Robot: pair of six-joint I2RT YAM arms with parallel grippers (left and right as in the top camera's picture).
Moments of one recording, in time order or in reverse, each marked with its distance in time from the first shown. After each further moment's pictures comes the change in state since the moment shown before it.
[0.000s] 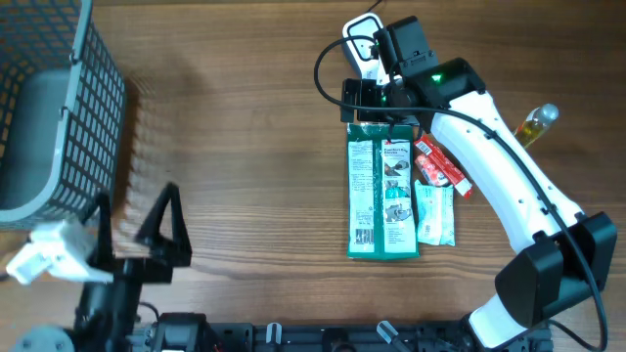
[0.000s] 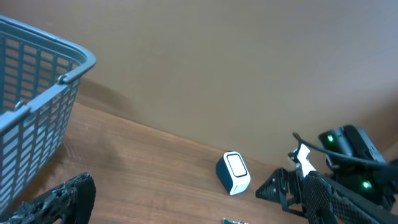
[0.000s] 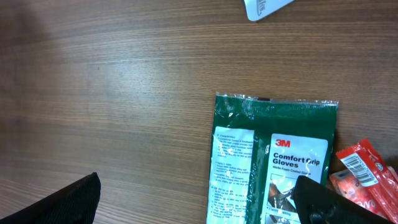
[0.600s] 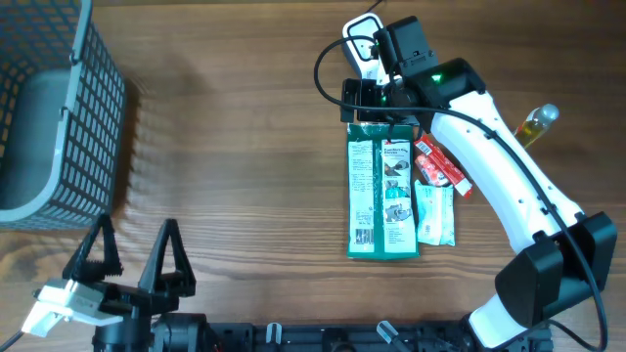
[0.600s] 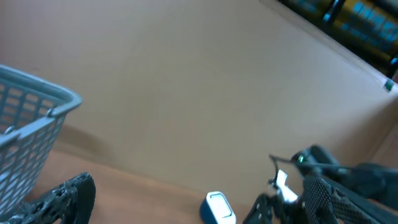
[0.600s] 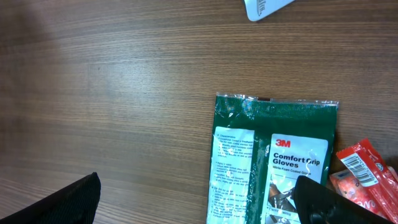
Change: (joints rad) left arm 0.000 -0.333 -0.302 0.276 0.000 -0.024; right arm 0.000 0.000 0.000 0.000 0.000 0.000
